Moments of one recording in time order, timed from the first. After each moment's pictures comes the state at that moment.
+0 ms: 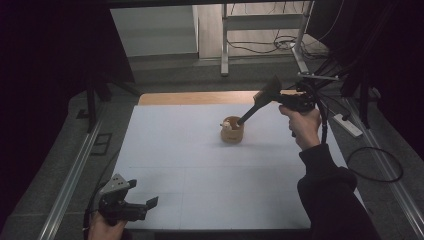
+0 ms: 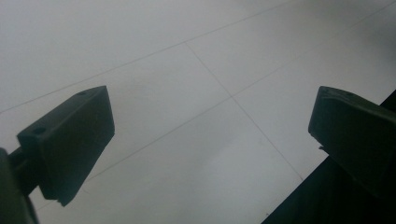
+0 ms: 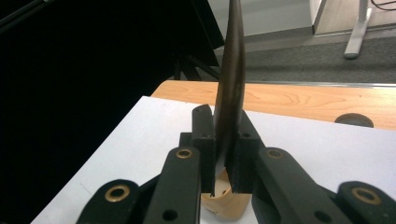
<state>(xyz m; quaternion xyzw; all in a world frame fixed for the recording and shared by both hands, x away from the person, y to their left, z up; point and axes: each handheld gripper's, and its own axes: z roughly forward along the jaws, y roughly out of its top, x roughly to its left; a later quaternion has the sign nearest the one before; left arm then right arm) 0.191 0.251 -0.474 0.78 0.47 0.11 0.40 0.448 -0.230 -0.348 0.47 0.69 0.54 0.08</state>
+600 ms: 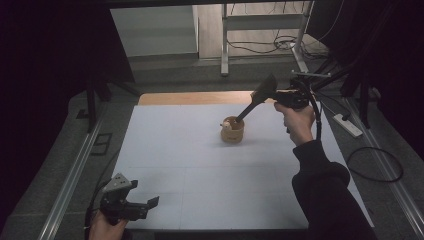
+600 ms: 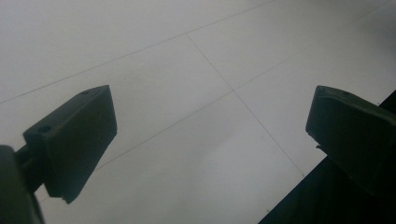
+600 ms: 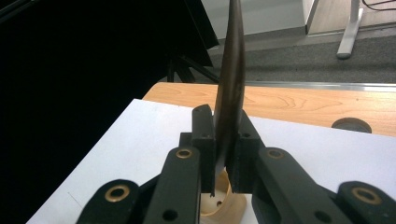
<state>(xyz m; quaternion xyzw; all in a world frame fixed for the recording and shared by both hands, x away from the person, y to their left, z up) 0.193 0.249 -0.475 0.78 0.47 0.11 0.39 0.464 -0.218 -0.353 0.48 0.69 0.53 0.08</state>
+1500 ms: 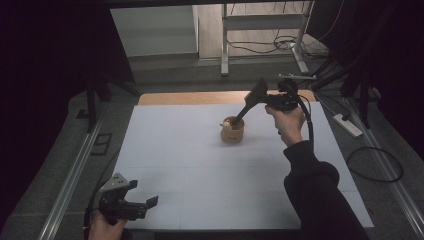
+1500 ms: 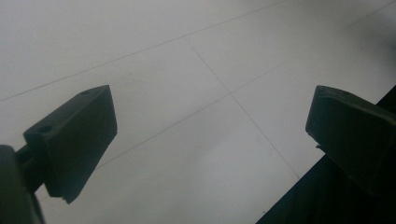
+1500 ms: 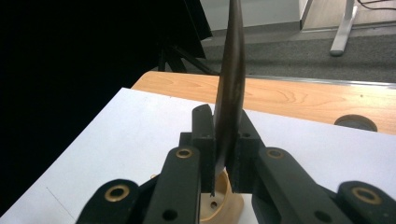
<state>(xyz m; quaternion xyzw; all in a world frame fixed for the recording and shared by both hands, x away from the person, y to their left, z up) 0.194 0.253 -0.475 0.78 0.48 0.10 0.40 0.471 -0.195 -0.371 0.47 0.71 0.51 0.10</state>
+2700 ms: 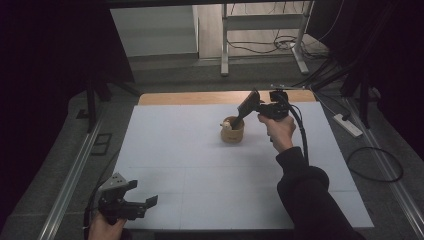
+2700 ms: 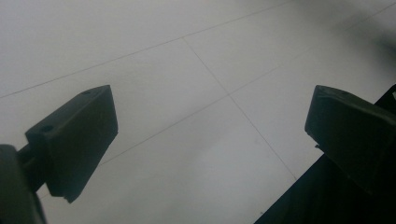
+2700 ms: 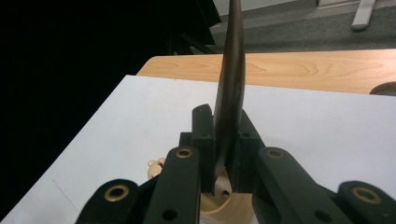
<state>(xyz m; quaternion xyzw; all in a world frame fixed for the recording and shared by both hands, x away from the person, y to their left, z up) 0.194 0.255 -0.476 0.77 0.48 0.09 0.41 0.478 -0.185 -0.414 0.49 0.71 0.51 0.06</state>
